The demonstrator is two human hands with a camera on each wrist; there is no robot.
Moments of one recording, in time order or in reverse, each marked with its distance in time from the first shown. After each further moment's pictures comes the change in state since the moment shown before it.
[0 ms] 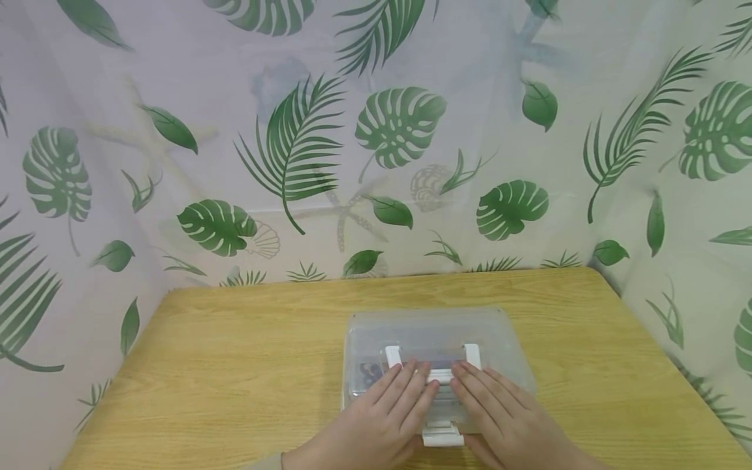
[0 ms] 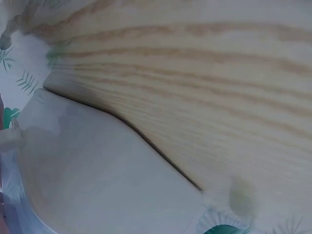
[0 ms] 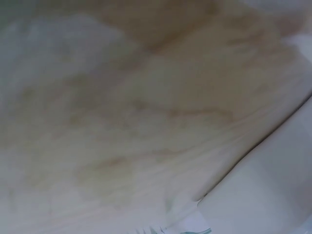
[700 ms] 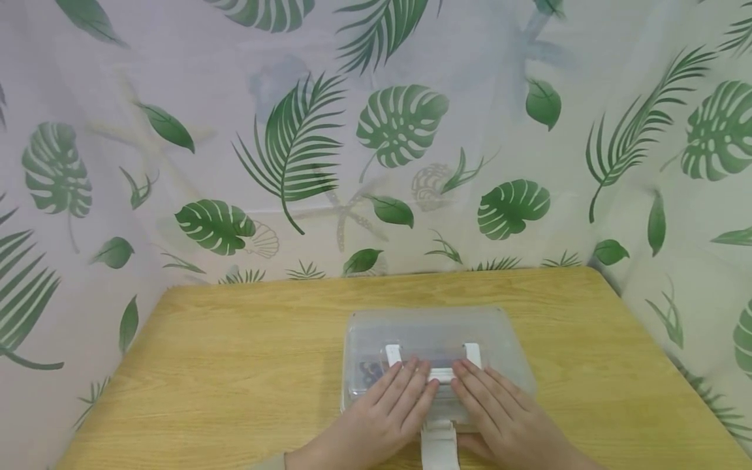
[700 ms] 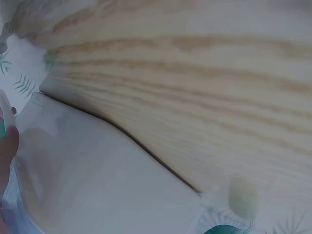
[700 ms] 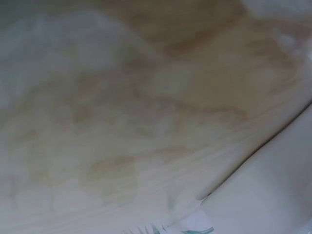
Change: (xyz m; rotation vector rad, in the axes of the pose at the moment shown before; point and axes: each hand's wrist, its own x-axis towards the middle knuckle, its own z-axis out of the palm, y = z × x) left_hand 0.000 -0.001 0.012 0.083 0.120 -0.022; right_hand 0.004 -0.002 0.004 -0.046 -0.023 0.013
